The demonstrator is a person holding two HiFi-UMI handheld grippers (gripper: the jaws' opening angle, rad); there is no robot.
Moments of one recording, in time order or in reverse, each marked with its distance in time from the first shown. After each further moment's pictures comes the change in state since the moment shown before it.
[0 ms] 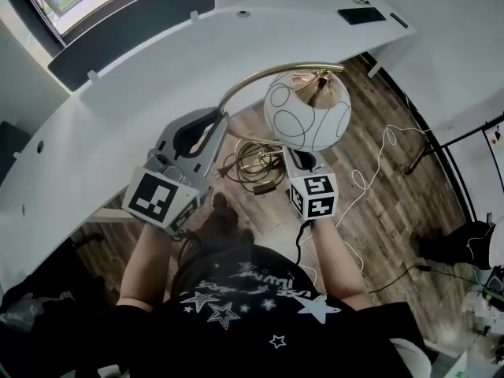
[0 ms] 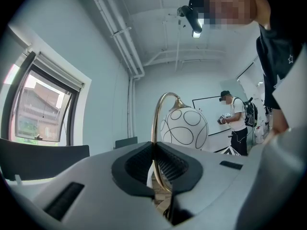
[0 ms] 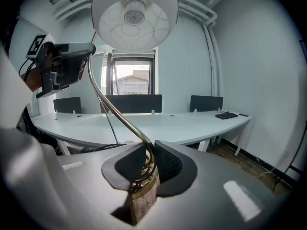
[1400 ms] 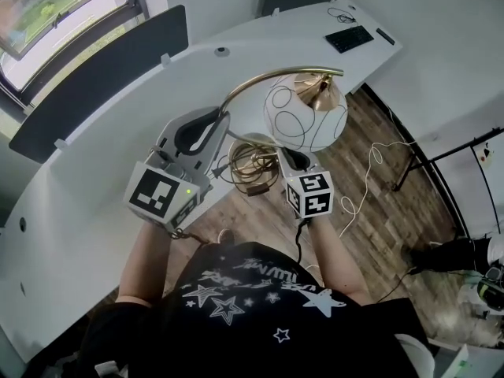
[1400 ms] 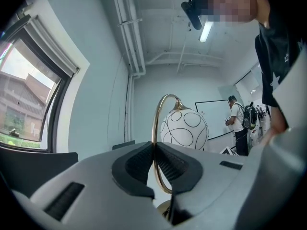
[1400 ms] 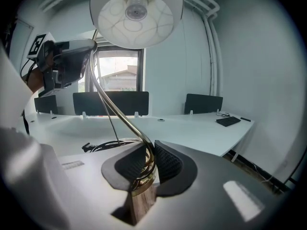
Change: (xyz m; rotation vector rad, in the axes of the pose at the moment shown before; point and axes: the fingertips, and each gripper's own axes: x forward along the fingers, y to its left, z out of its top) left arm 0.188 0.174 -0.010 -0.022 -0.044 -0.121; right arm 0.191 -0.112 0.094 0.009 0.048 -0.078
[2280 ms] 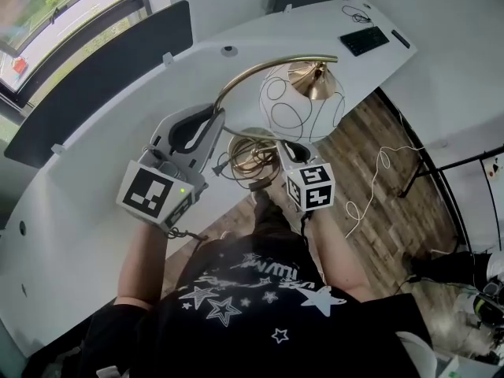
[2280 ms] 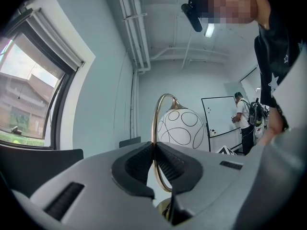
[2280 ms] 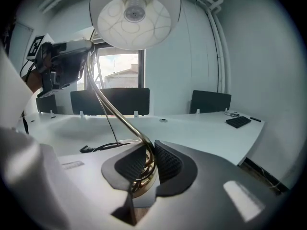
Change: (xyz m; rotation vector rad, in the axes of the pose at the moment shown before) left arm 0.032 0.053 -0.034 -0.011 0.045 0.050; right arm 0.075 -0.022 0.009 -0.020 0.016 0.056
